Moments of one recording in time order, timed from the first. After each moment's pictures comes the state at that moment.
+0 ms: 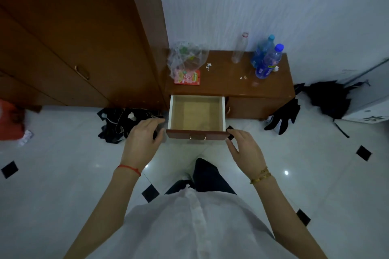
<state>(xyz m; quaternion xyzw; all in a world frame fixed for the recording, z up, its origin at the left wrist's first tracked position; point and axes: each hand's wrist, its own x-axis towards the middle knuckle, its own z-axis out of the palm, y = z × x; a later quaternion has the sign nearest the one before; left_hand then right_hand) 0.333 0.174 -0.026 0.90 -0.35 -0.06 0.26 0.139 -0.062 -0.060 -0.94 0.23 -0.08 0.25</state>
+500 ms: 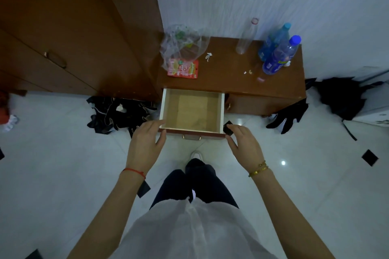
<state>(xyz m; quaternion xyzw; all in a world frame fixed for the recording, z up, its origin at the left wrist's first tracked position) 0.356 0.097 -0.116 0.91 -0.31 -0.09 0.27 0.193 -0.153 -0.146 -0.94 0.21 -0.03 0.25</state>
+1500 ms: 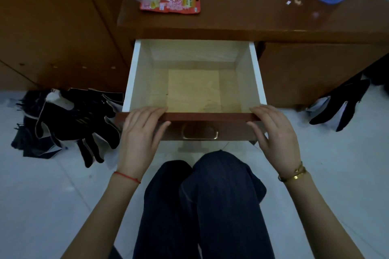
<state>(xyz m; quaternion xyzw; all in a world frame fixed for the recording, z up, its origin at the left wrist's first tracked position) 0.397 0.090 -0.559 0.86 -0.43 0.13 0.25 0.205 -0.167 -0.554 -0.95 0.17 -0.24 0.09</state>
